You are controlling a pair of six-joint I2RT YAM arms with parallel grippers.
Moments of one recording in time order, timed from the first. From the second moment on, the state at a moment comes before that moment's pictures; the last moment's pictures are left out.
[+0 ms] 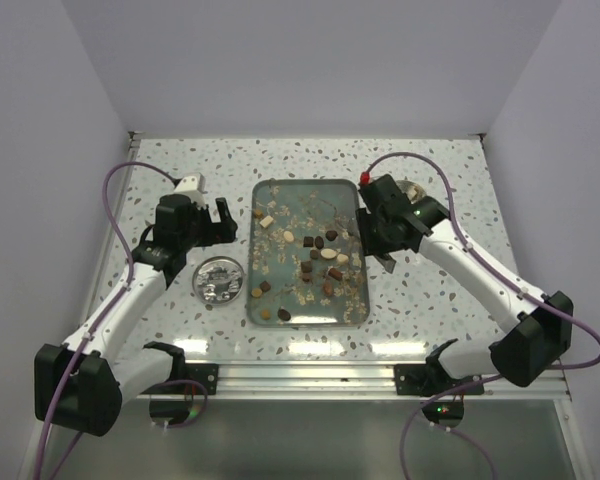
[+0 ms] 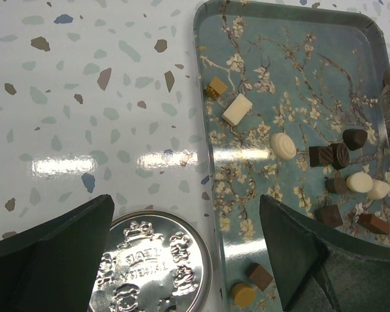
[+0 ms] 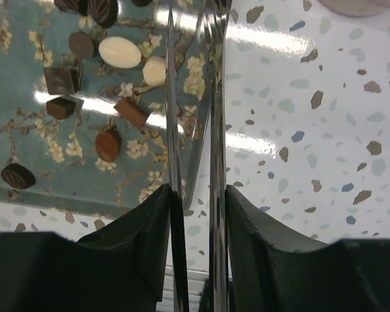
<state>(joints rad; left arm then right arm) -0.22 1.08 0.75 -0.22 0.02 -0.31 0.59 1.38 1.30 -0.97 0.22 0.36</state>
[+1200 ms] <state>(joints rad) -0.22 1.10 0.75 -0.21 0.04 -0.31 0.73 1.37 1.17 -0.96 0.19 0.44</state>
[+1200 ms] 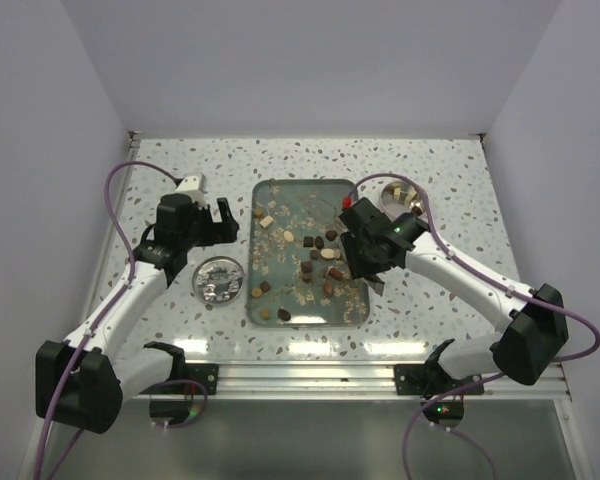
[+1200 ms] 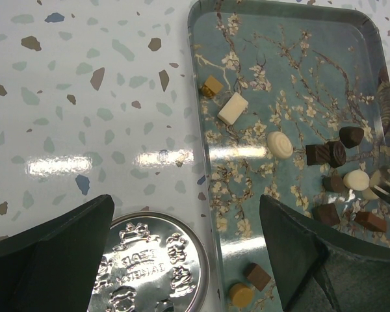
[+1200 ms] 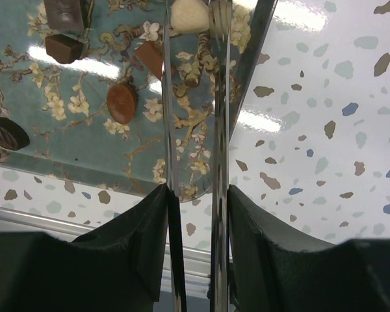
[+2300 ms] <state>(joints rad) -0.22 1.10 0.74 -0.20 0.05 -0.31 0.77 1.36 1.15 -1.00 0.21 0.47</state>
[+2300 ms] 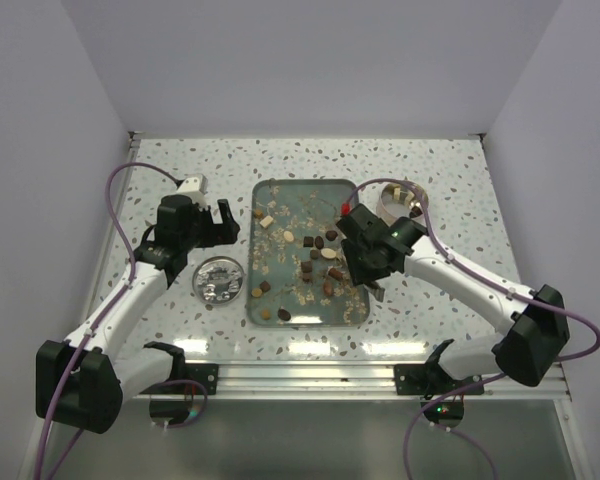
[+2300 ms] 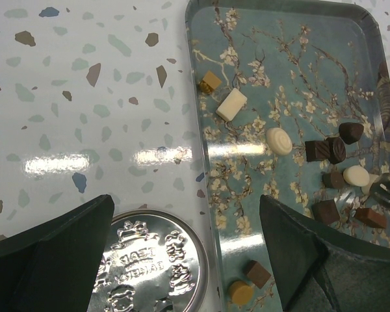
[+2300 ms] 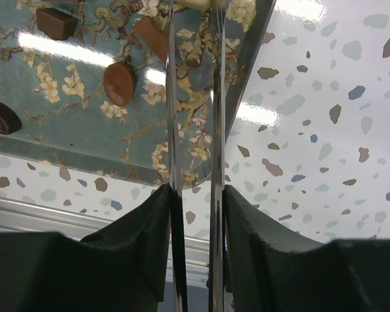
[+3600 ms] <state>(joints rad) -0.22 1.10 0.72 -0.20 0.05 -0.31 0.65 1.50 1.38 -1.03 0.35 0.39</state>
